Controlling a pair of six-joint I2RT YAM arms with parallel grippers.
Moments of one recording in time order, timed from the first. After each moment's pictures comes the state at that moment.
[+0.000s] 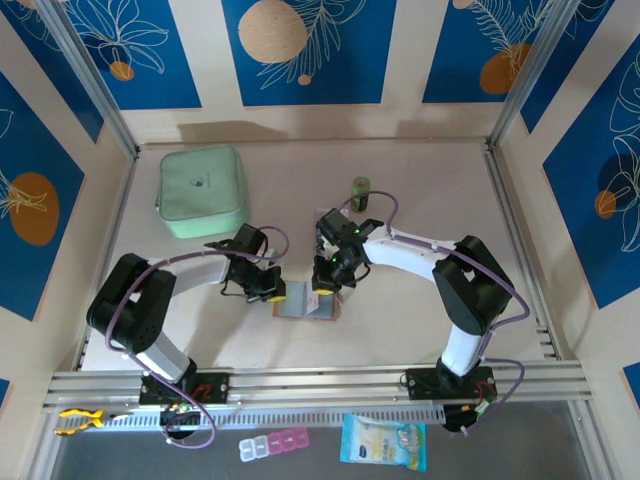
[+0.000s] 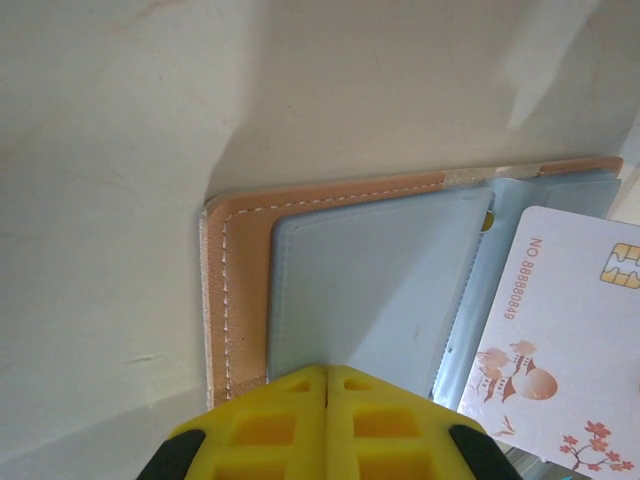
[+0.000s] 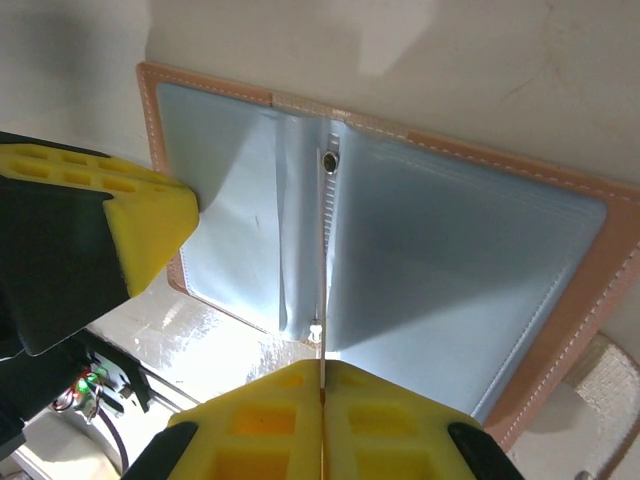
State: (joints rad) left arm -0.50 1.61 0.77 -0.43 0.54 -0.62; right arm 0.75 1.76 1.15 -0.70 -0.46 0.77
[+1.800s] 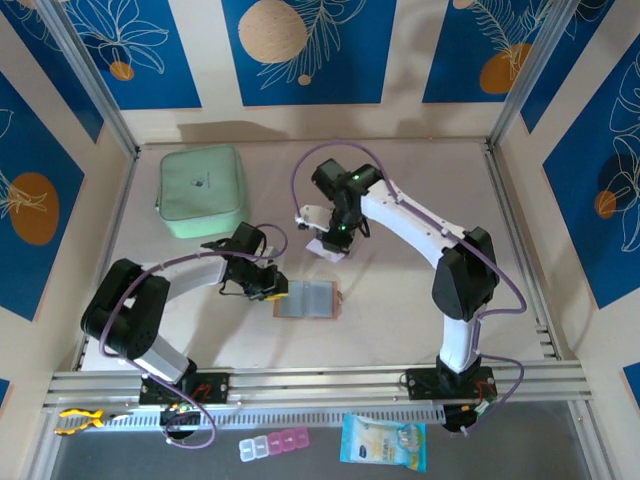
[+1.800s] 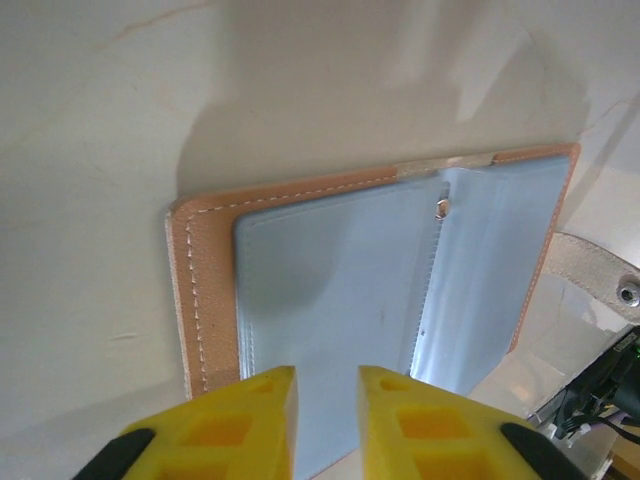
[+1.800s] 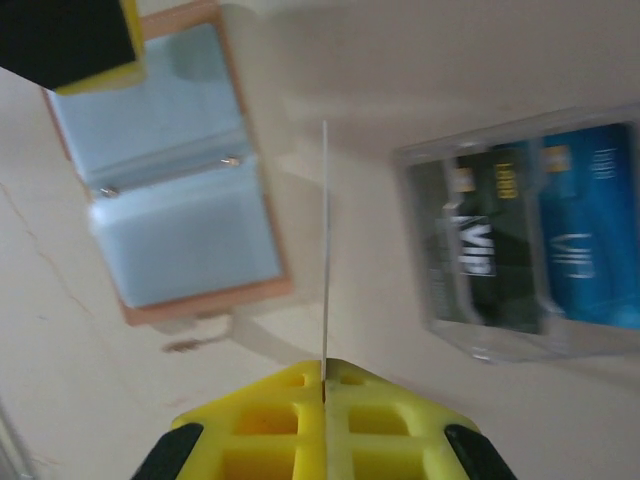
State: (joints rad) left arm -0.50 1.56 0.77 -0.44 0.54 -0.62; right arm 0.65 1.87 1.75 -1.25 -0.16 -0.64
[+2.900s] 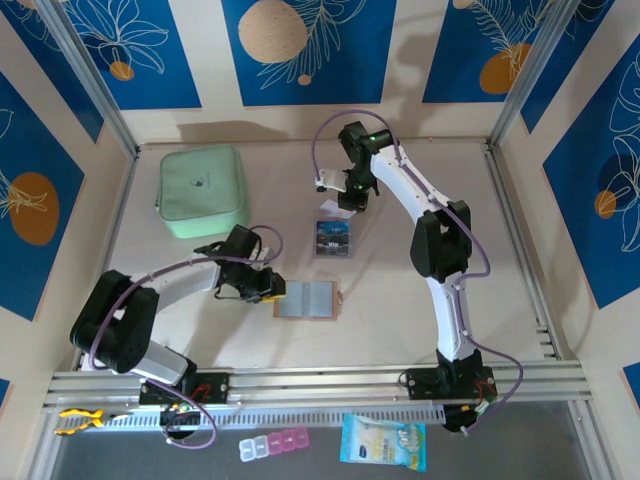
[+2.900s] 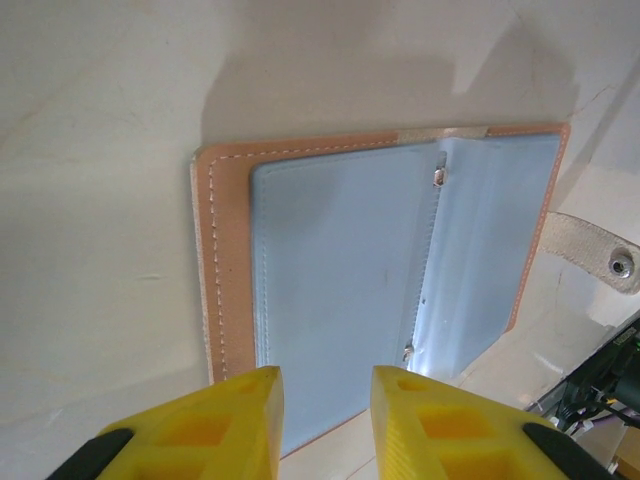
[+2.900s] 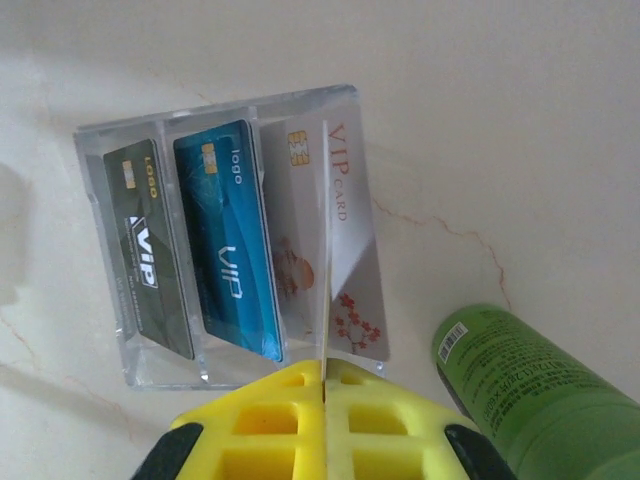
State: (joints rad) left arm -0.49 1.48 0.73 -0.46 0.52 -0.62; right arm 0.42 2.23 2.15 -1.28 -0.21 -0.98
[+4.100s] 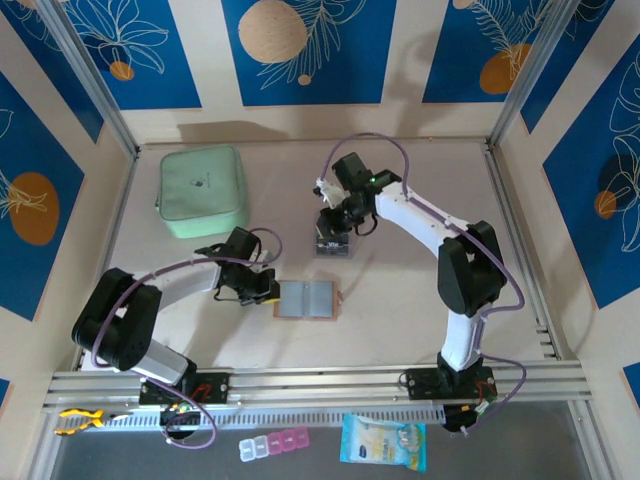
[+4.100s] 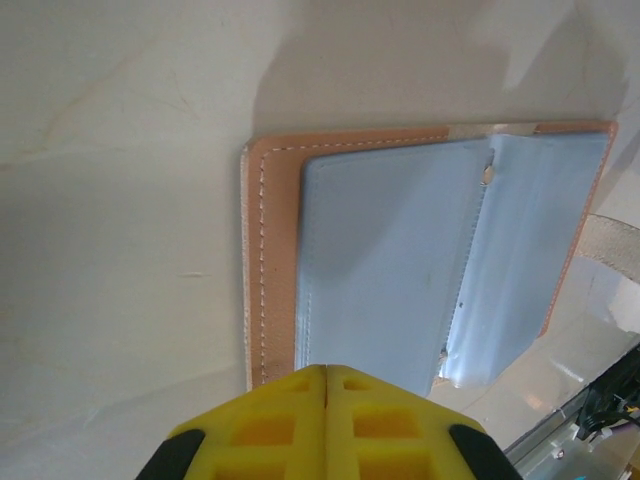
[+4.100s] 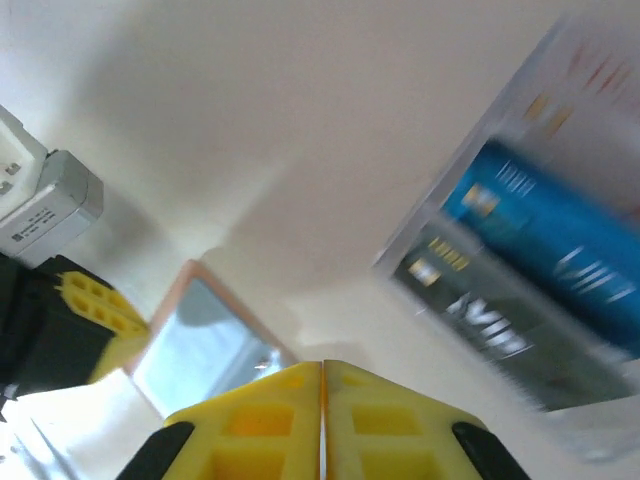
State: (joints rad) left arm -0.48 1.50 0.71 -0.45 0.50 -0.62; right arm 0.55 1.85 1.50 -0.80 -0.42 0.14
